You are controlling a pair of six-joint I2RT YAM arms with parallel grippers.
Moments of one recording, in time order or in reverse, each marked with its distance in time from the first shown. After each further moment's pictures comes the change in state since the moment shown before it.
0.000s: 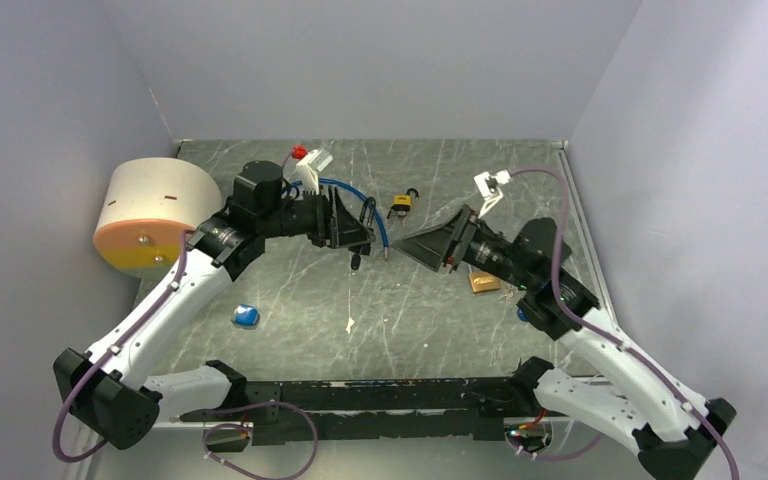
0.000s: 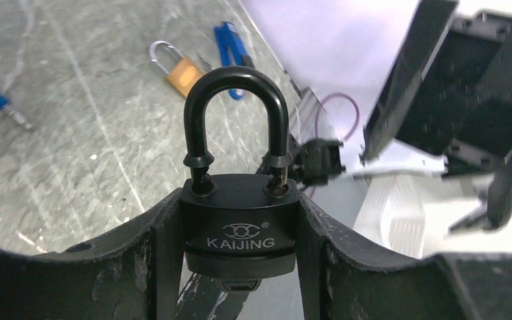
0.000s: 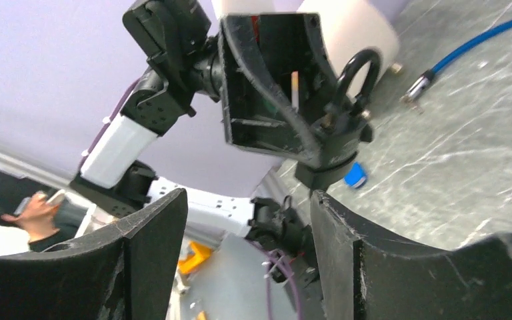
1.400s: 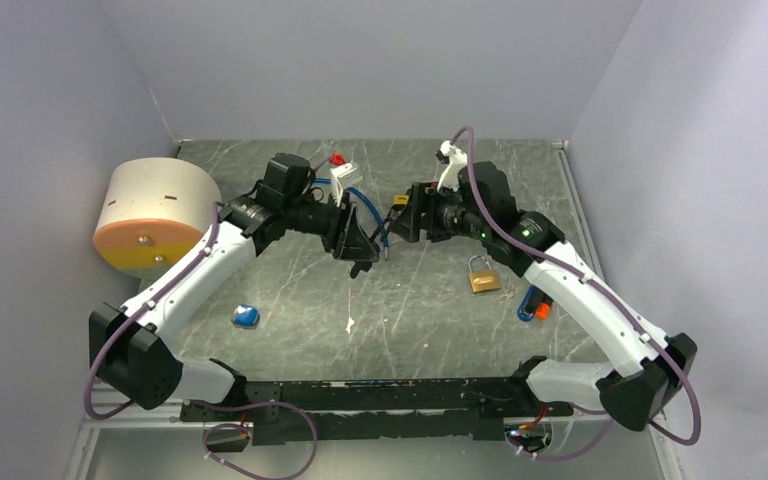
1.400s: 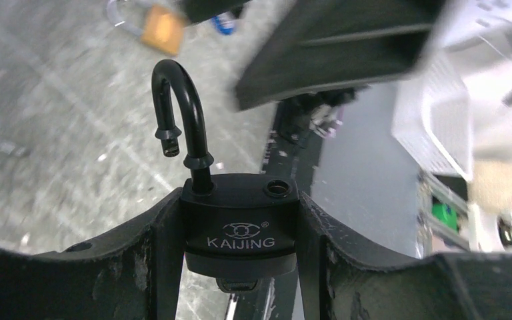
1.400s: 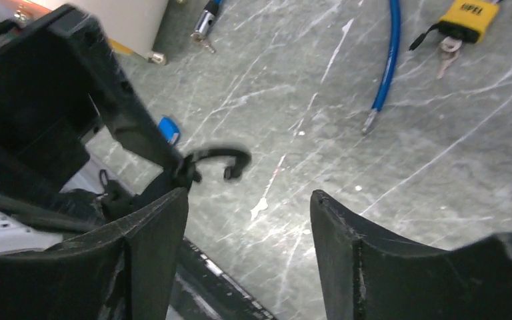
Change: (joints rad) left arm 0.012 0.203 0.101 -0.134 0.367 0.505; right arm -0.051 0.381 0.420 -0.641 0.240 -0.437
